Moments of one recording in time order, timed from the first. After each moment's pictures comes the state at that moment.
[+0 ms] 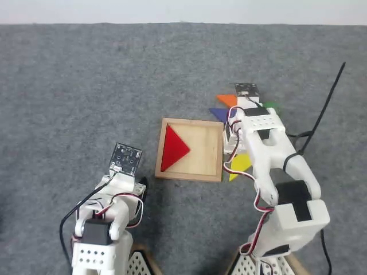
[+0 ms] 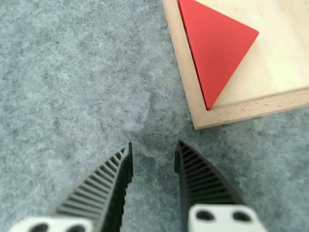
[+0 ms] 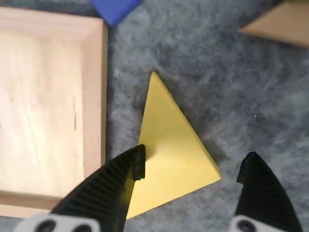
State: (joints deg) left arm -1.0 -103.0 97.1 72.2 -5.8; right arm -12.4 9.9 24.1 60.4 -8.4
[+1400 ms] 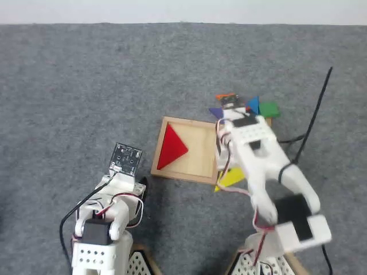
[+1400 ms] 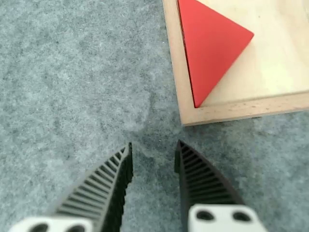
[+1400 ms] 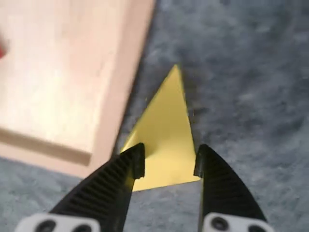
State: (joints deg) left arm -1.0 -103.0 97.1 72.2 -5.8; right arm -20.0 -1.2 35.0 62.9 -5.2
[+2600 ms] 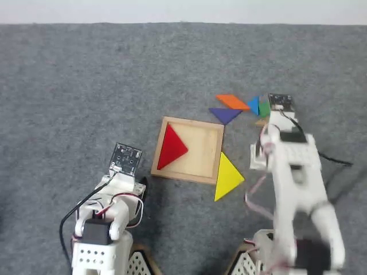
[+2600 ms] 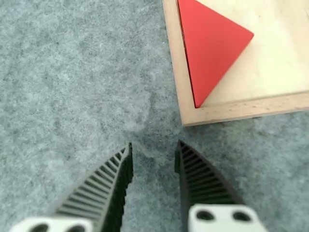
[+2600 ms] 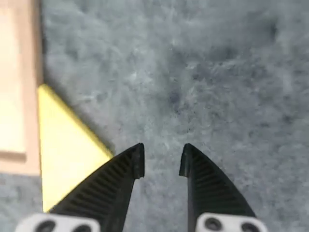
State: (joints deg) left arm -1.0 -103.0 97.1 72.2 -5.8; right arm -0.8 -26.5 48.7 62.5 0.0
